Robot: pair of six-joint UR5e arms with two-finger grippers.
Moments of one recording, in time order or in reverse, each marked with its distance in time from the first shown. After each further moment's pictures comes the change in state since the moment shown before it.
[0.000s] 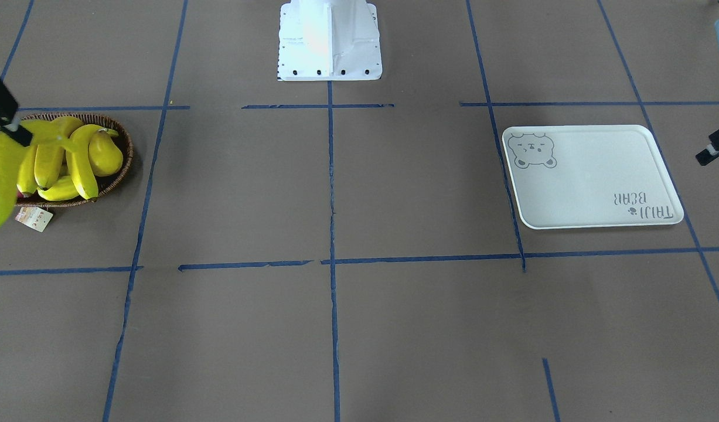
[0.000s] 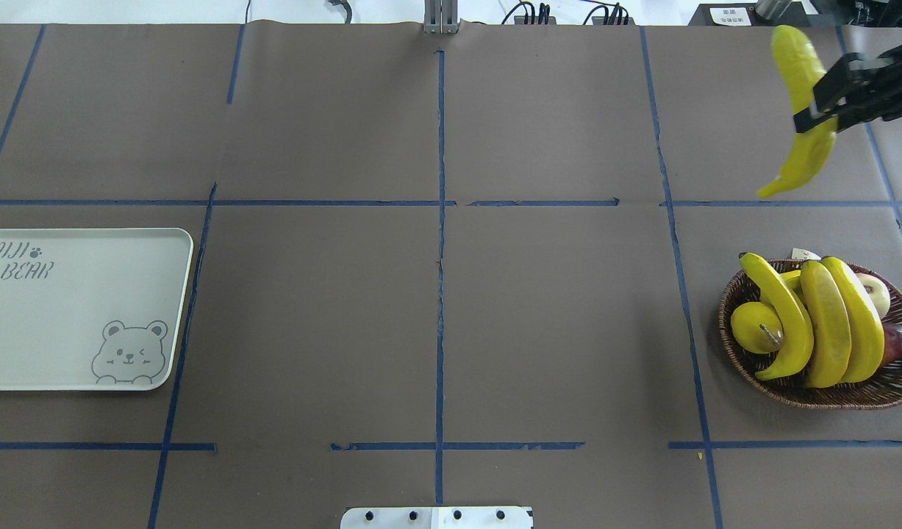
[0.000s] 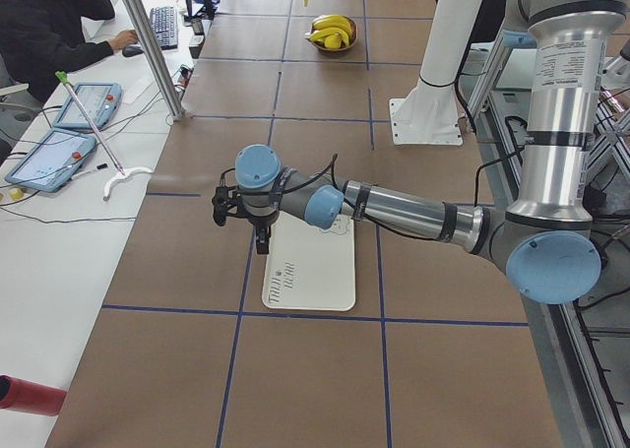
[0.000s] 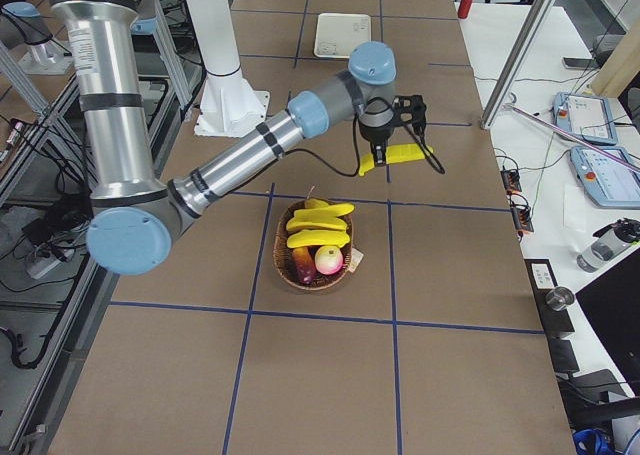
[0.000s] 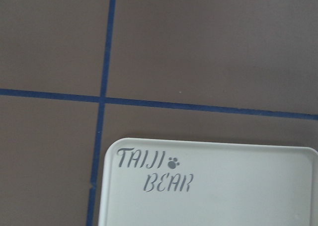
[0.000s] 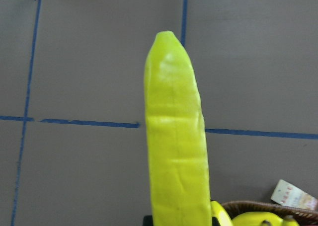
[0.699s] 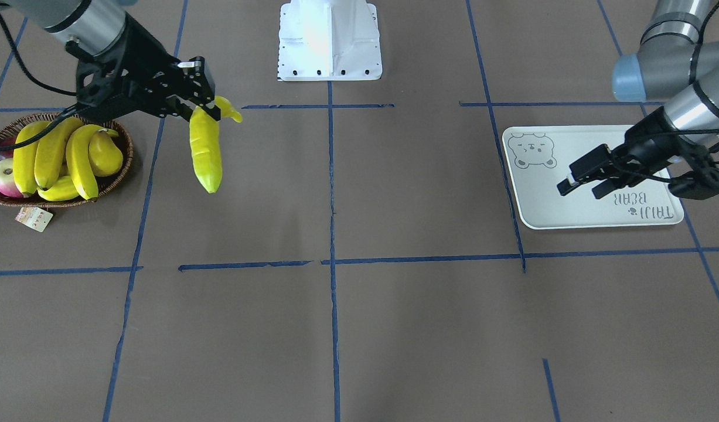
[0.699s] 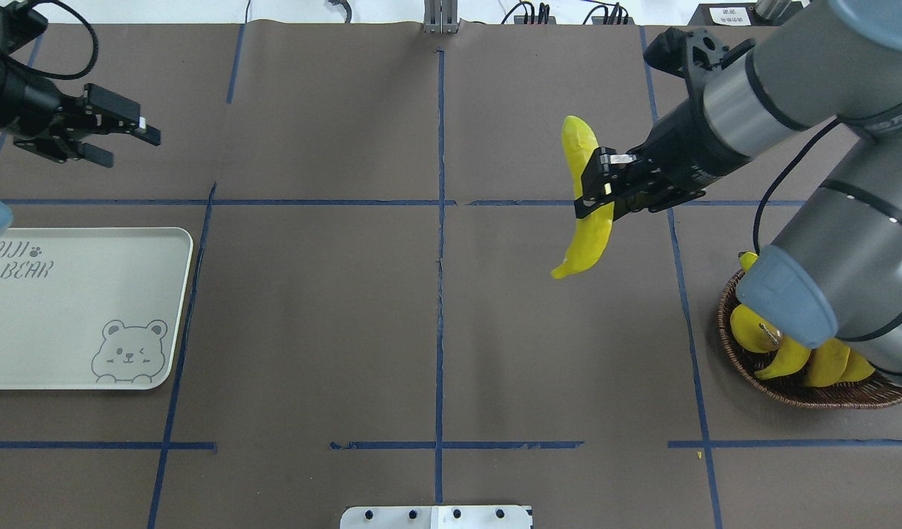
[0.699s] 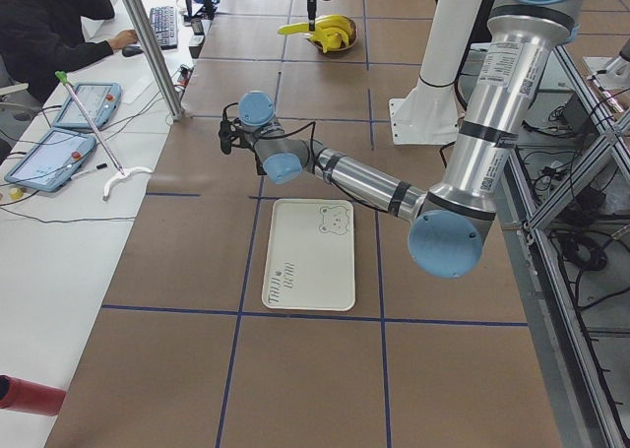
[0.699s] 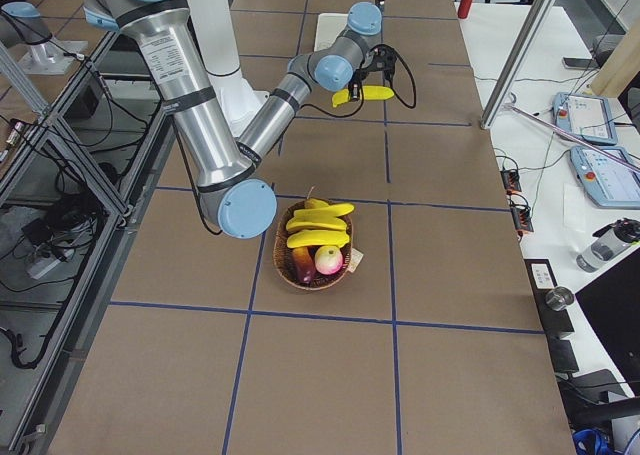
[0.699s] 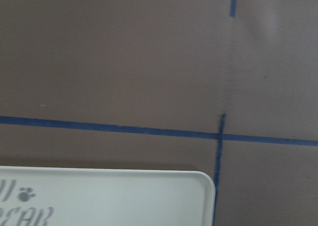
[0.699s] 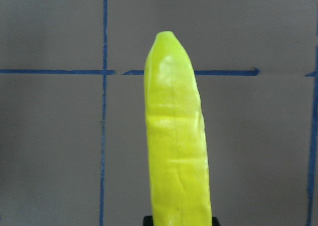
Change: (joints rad) left arm 0.275 -0.245 0.095 -0.473 0.042 -0.674; right arm -0.365 0.130 -0.035 0.334 -0.130 0.501
